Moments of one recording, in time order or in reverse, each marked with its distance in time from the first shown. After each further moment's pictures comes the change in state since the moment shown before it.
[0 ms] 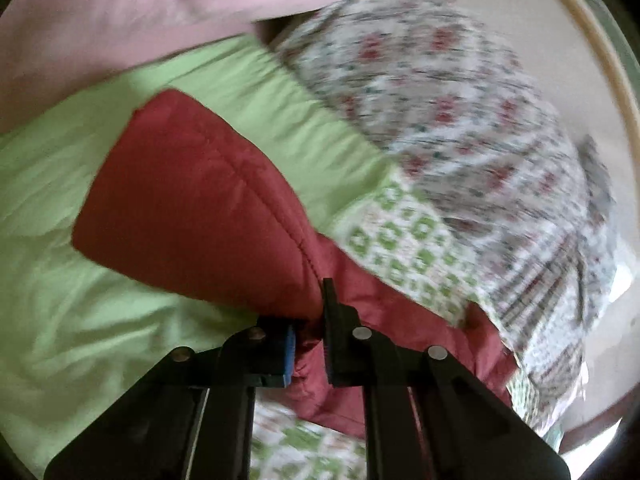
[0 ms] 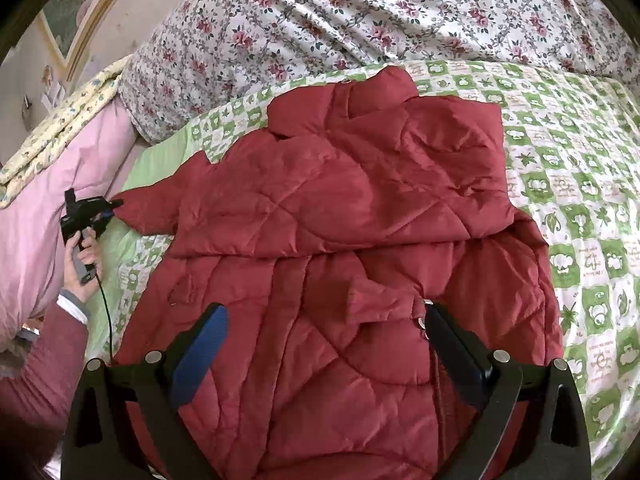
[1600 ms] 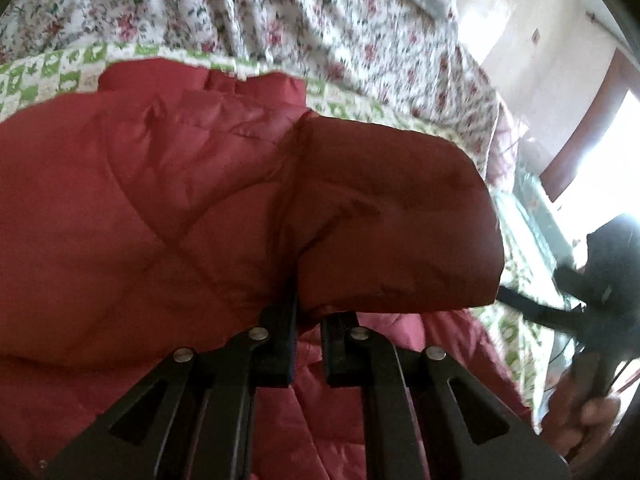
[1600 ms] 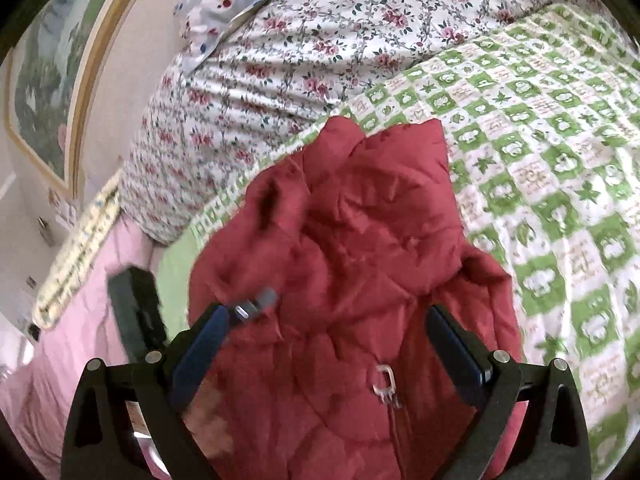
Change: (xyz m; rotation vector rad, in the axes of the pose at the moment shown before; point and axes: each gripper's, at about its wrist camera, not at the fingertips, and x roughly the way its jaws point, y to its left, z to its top) left arm 0.049 -0.333 -0.322 0.677 0.432 -0.342; right arm -0.012 -0.093 0.039 0.339 -0.158 0.197
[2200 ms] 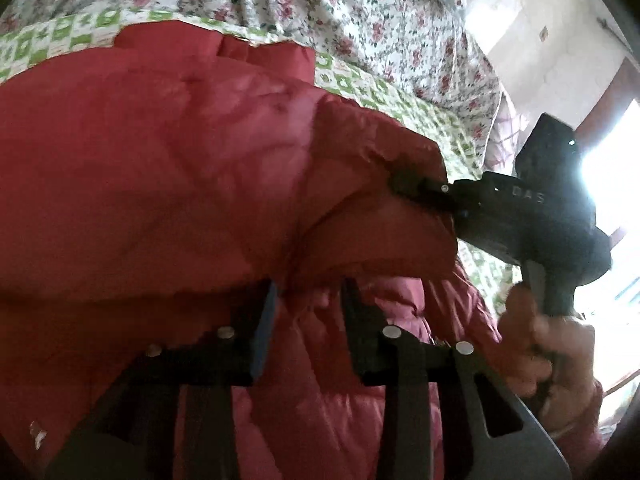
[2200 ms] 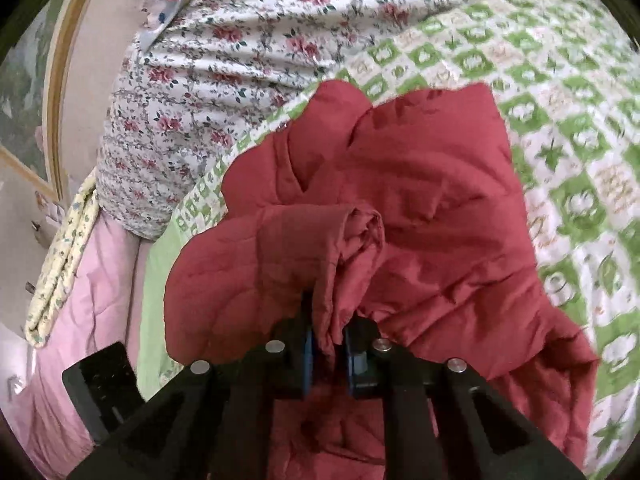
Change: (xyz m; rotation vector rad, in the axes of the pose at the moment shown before) left arm -0.026 0.013 -0.016 -0.058 0.077 -0.021; right arm 0.082 -0.004 0.029 -0.008 0.100 -0.020
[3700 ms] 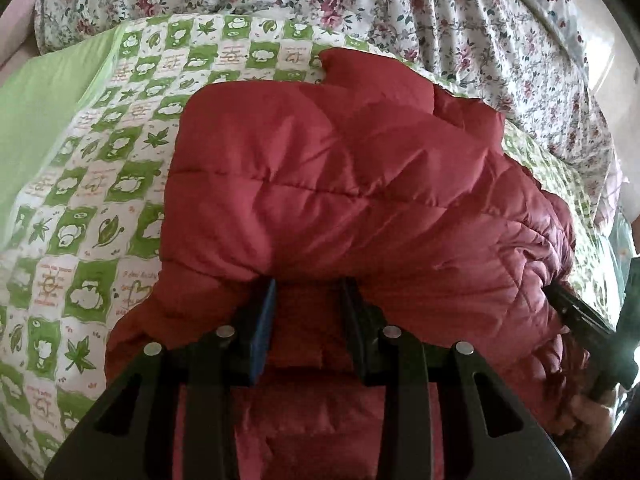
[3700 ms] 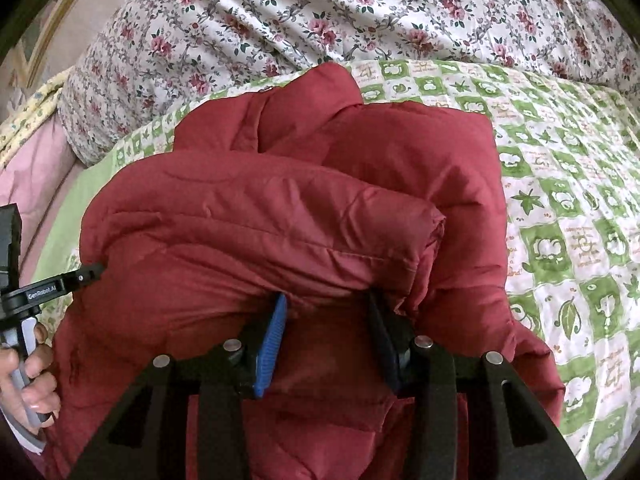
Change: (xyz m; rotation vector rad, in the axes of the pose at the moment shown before) left arm -0.021 0.123 0.023 -0.142 -0.085 0.395; right arm 0.037 0.009 -0.029 -0.345 -0.059 -0.324
